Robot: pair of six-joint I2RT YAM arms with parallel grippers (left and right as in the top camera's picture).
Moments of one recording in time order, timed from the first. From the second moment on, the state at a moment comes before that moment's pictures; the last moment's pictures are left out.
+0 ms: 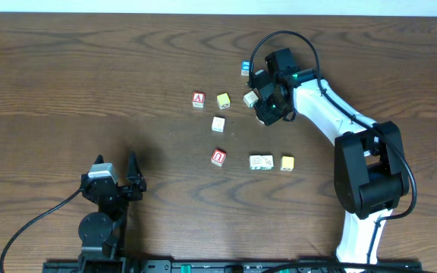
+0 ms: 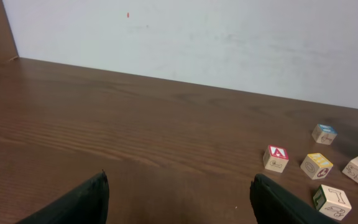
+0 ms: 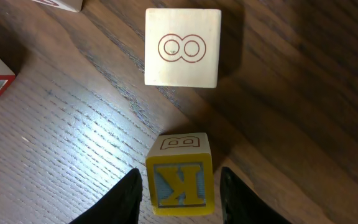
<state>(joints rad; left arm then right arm) -0.05 0.01 0.02 -0.11 -0.09 -0.15 0.33 2.07 1.49 -0.72 -0.13 -0.24</state>
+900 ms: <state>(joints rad) -0.05 0.01 0.02 -0.11 -0.09 -0.15 0.33 2.07 1.51 -0.80 -0.13 -0.23</state>
